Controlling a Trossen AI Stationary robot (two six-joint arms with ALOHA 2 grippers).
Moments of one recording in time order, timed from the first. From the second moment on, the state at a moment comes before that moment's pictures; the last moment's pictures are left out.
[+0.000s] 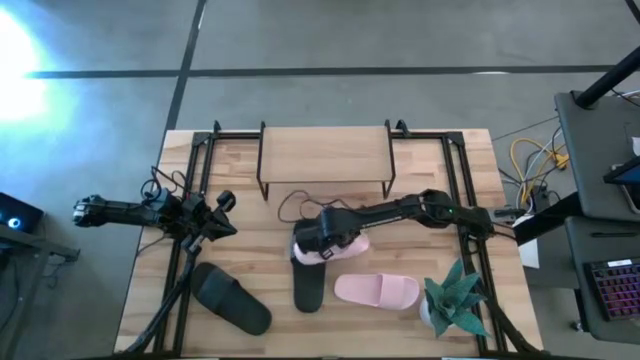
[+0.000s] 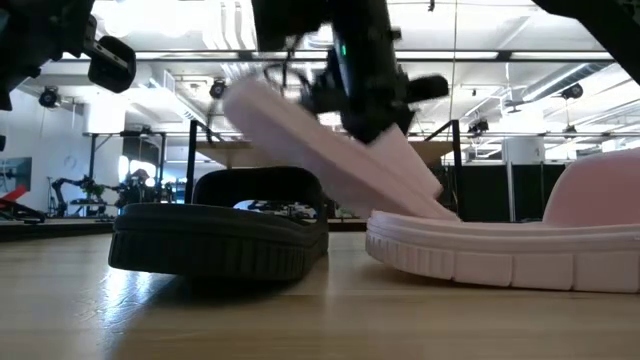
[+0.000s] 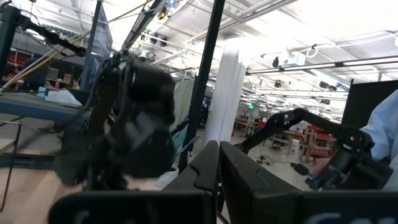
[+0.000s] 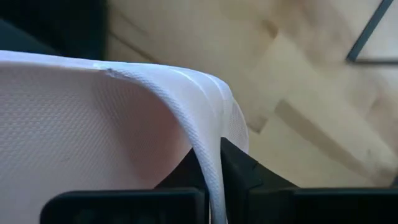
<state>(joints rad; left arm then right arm) -0.08 0.14 0.00 0.44 0.29 -0.33 0.16 2.32 2.13 -1.57 0.23 1.12</state>
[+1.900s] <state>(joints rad) -0.08 0.14 0.00 0.44 0.29 -0.33 -0.29 2.19 2.18 -0.93 0.70 -0.69</state>
